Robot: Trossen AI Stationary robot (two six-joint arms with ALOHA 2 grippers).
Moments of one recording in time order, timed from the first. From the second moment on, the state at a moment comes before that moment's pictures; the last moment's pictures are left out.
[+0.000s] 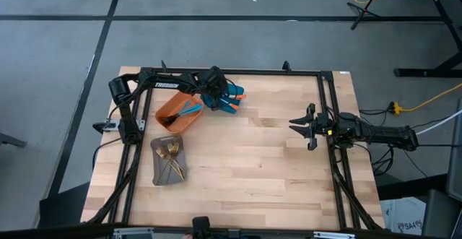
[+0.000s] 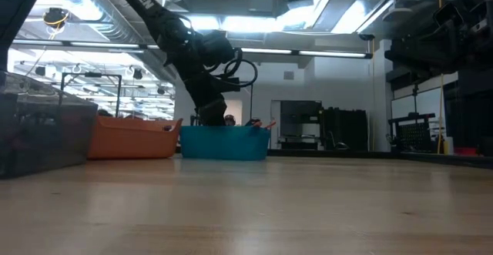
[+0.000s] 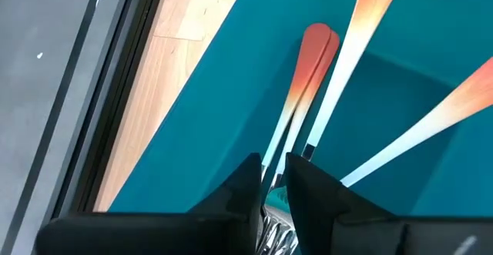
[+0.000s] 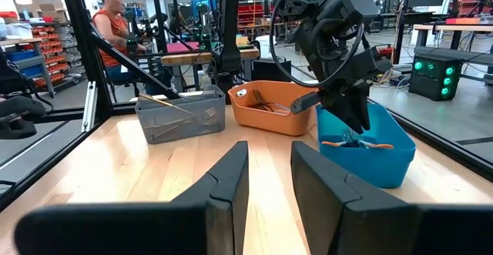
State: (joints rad) left arm 0.51 1.84 1.12 -0.20 -0.10 0.34; right arm -0.03 0.01 0.01 0.02 0.03 0.07
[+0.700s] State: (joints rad) left arm 0.45 1.71 1.12 -0.22 -0.09 0.32; right arm -0.03 0.01 0.01 0.02 0.03 0.07
